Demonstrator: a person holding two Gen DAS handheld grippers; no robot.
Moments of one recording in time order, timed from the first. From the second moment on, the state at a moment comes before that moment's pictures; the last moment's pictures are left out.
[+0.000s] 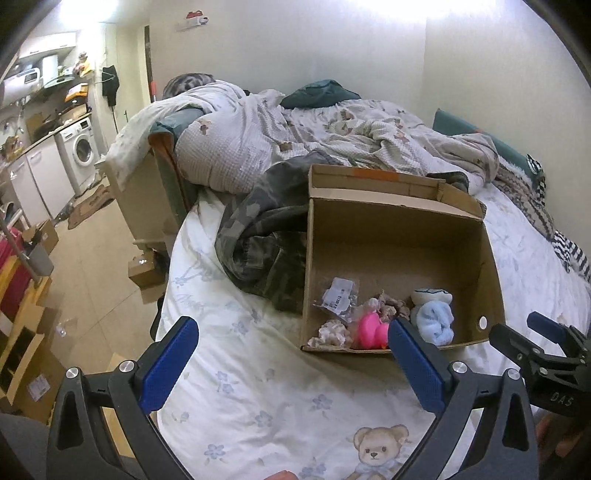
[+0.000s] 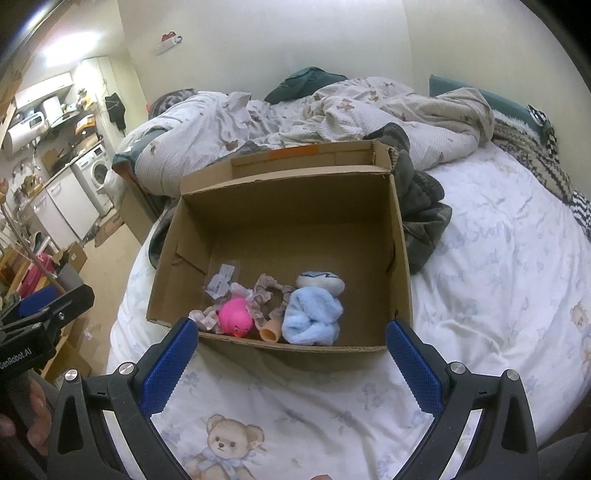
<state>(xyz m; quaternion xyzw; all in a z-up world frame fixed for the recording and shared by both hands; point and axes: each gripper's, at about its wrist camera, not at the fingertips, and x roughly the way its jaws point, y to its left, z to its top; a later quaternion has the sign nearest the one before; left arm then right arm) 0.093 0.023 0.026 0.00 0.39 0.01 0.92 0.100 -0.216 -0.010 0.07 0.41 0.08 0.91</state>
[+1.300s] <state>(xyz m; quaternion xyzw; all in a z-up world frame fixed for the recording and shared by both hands) 0.093 0.014 0.016 0.00 0.40 -0.01 0.92 0.102 -0.218 -0.011 0.08 0.41 0.08 0.91</state>
